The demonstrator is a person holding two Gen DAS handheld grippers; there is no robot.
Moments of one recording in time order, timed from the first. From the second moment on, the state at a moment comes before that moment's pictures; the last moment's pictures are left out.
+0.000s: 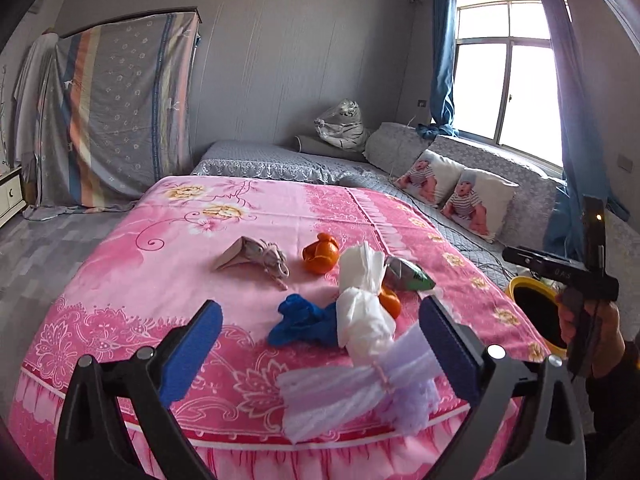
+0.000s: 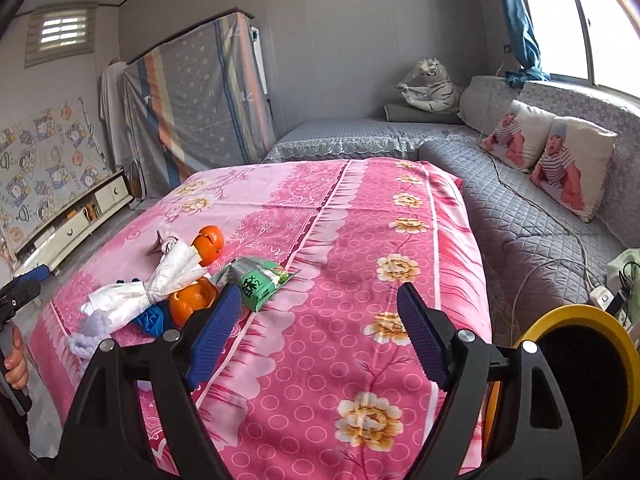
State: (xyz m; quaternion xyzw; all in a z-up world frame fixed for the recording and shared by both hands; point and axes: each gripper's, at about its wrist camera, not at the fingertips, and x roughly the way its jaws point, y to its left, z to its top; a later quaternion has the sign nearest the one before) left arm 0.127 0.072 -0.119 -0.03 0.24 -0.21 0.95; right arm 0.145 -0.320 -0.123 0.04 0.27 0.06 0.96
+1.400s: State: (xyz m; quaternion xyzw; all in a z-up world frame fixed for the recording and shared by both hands) left arm 0.146 0.037 -0.175 0.10 0.31 -0.35 0.88; right arm 0.276 -0.232 -0.186 -0.14 0.39 0.12 0.90
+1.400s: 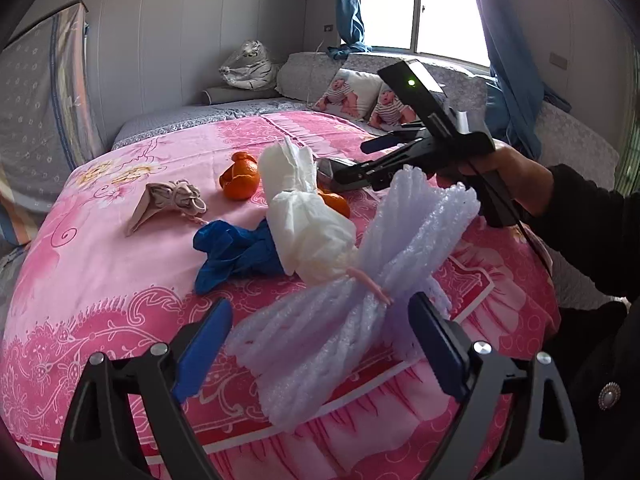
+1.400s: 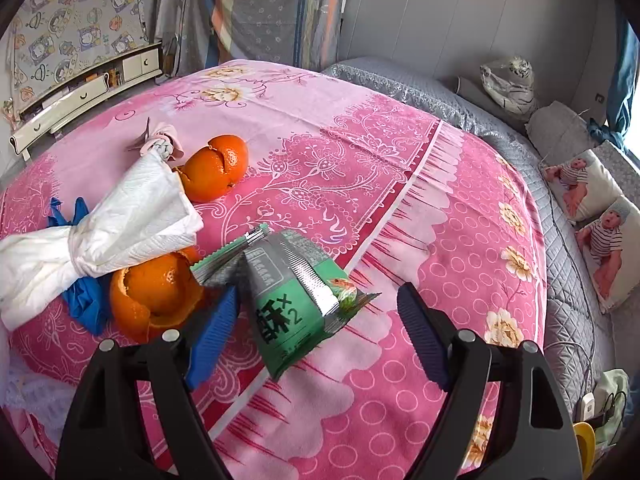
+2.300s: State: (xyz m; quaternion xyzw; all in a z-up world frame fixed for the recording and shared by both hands) left arm 0.138 0.064 -0.148 0.03 0.31 -0.32 0.90; right arm 0.256 -0.276 -0.156 -0.04 0.37 0.10 0.92
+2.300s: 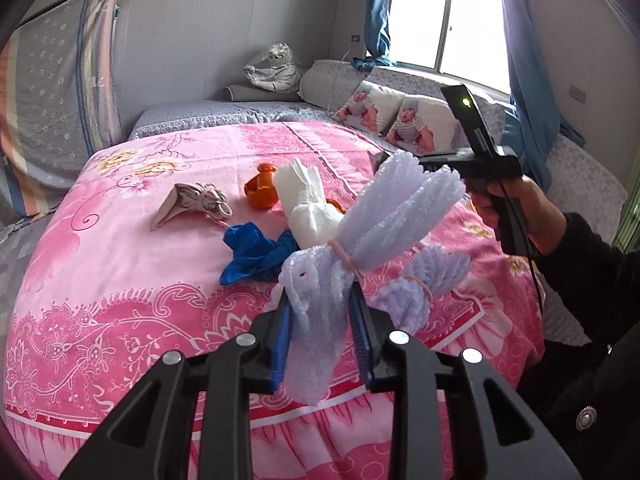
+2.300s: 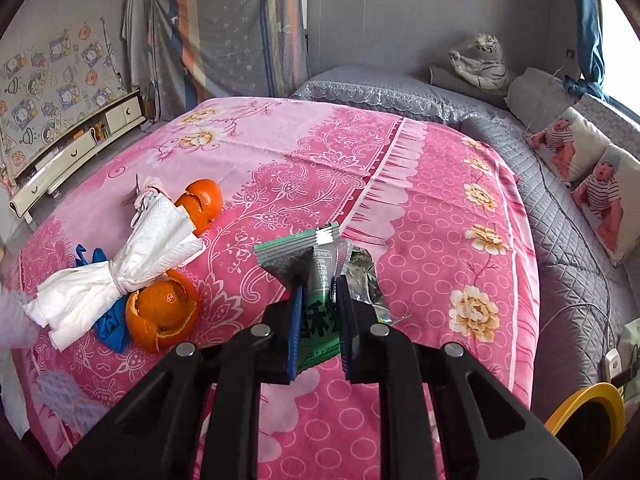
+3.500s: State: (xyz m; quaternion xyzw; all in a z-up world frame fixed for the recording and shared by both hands) left arm 0.144 0.020 -0.072 -0.08 0.24 -0.24 0.94; right arm 0.137 -0.357 -0.087 0.05 0.25 0.07 0.96
